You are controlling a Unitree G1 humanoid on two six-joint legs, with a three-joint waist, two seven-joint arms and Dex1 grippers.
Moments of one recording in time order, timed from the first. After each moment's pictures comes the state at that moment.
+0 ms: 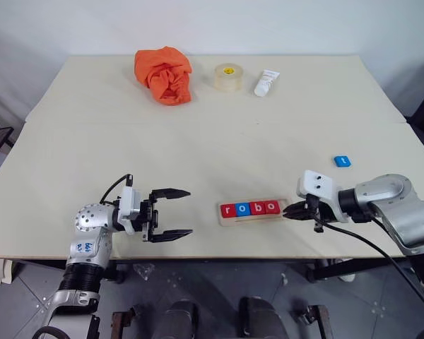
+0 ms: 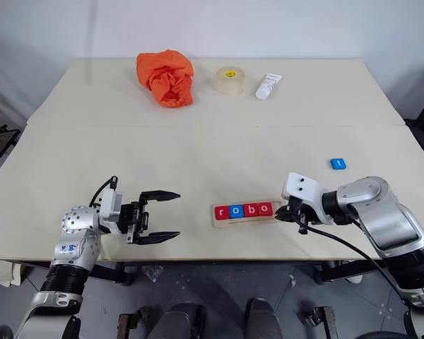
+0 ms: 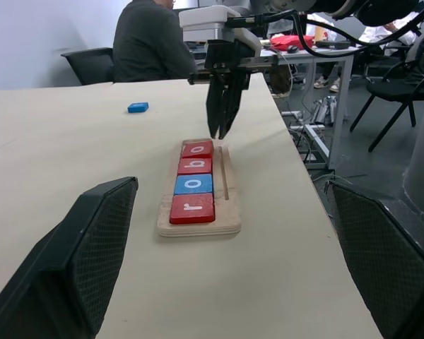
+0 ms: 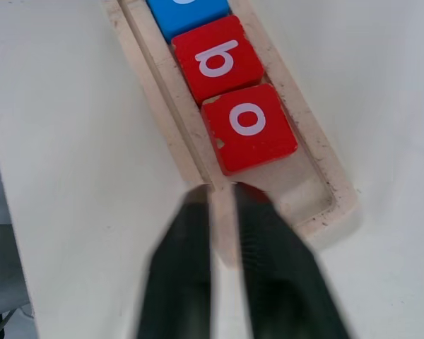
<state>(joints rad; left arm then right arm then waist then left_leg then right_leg) -0.37 0.45 0.06 0.30 -0.48 -0.22 -1.43 -0.48 -0.93 0.20 -0.15 0.18 0.63 1.21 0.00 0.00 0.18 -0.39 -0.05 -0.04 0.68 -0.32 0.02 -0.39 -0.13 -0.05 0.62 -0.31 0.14</state>
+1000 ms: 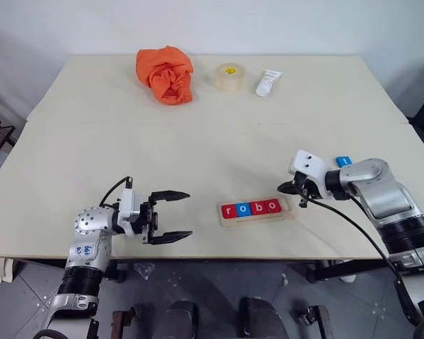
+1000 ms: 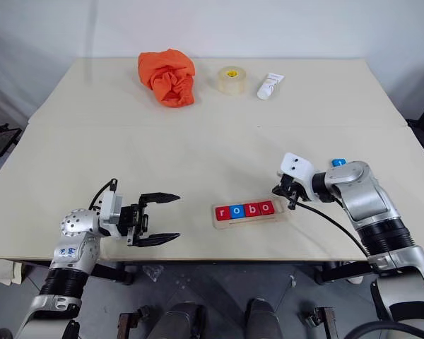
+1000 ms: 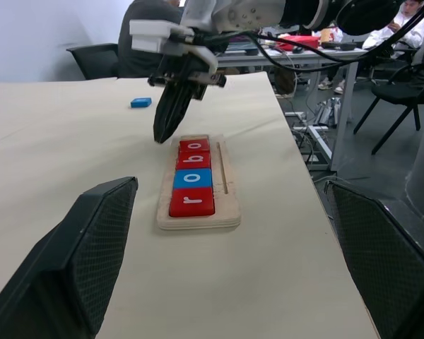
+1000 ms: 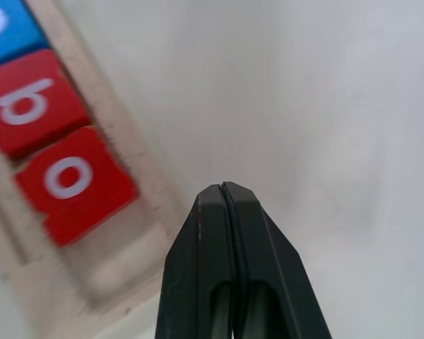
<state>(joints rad) -0.34 0.45 0.06 0.28 -0.48 -0.21 -1.41 -0.70 -0.78 0.26 0.27 0.05 0.41 1.13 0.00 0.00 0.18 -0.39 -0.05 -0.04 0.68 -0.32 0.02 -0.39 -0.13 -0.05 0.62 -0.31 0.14</state>
